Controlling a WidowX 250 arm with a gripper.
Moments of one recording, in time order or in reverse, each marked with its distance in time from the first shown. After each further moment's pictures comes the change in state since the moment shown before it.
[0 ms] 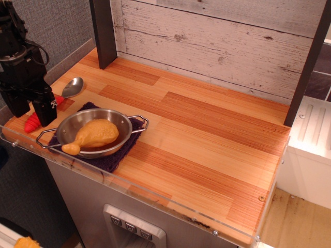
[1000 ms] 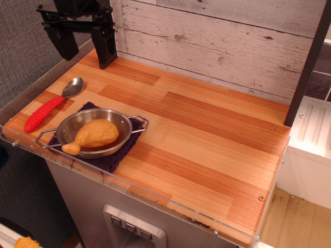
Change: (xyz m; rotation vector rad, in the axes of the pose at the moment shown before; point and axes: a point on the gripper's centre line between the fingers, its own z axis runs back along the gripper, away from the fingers) arm 0.054 -0.094 0.101 -0.089 -0.085 0.094
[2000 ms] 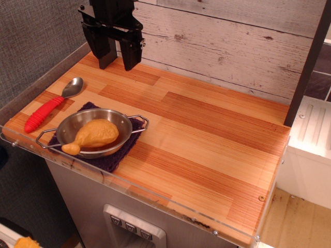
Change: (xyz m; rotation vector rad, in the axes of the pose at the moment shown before) arm 0.031 -0.015 -0.024 0.086 -0.039 -0.231
